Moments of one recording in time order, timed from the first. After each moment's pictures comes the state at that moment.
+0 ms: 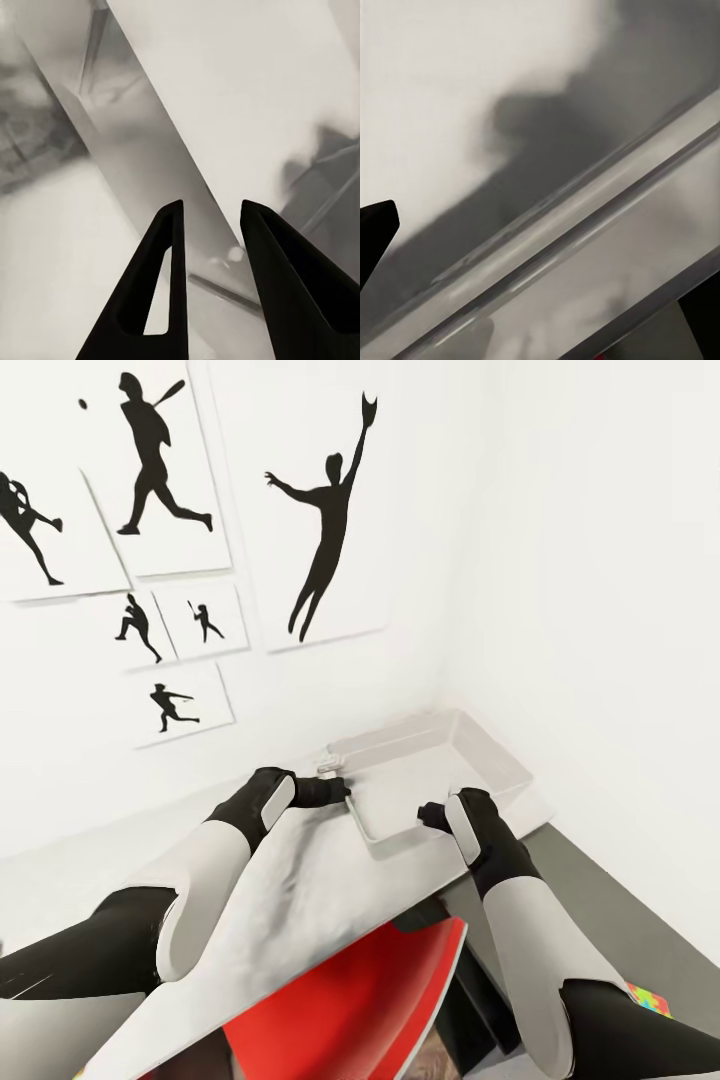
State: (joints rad) left arm -1.17 -0.17 0.05 -0.34 0.15 0.59 -0.28; right arm -0.93 0.17 -0.12 -0.77 -0.20 0.78 -0.36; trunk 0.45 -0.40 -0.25
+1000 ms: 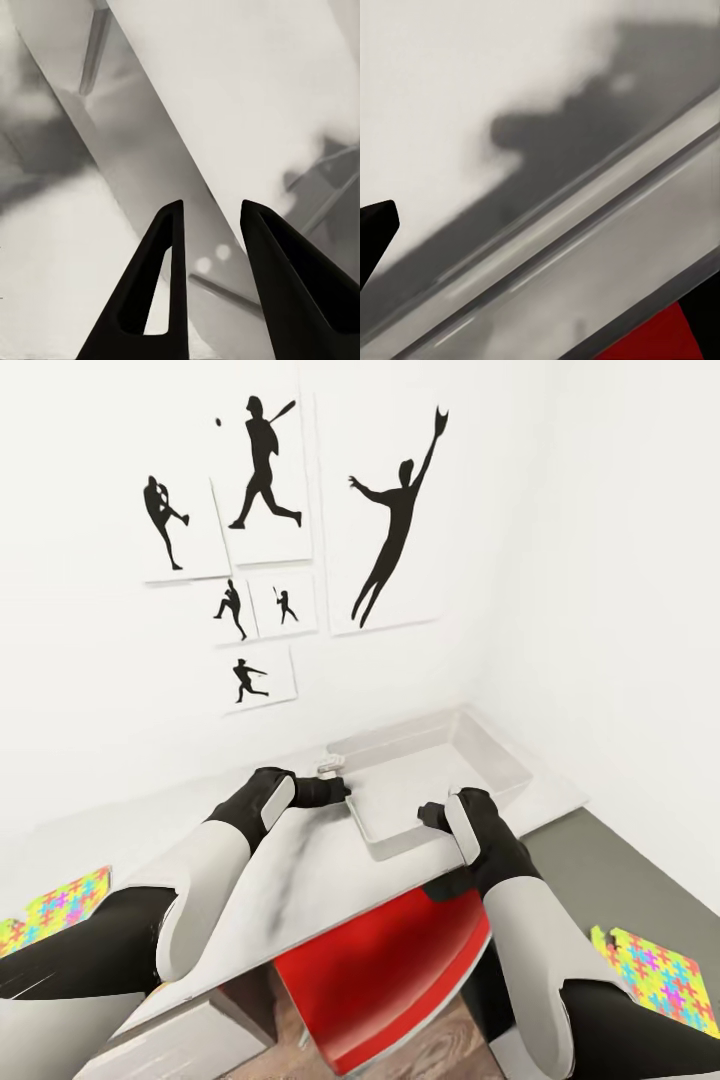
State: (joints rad) left arm -1.17 -0.17 0.05 -0.34 0.15 0.59 -0.28; right arm -0.93 0.17 -0.12 -0.77 -0.20 0.79 -0.36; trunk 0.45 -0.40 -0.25
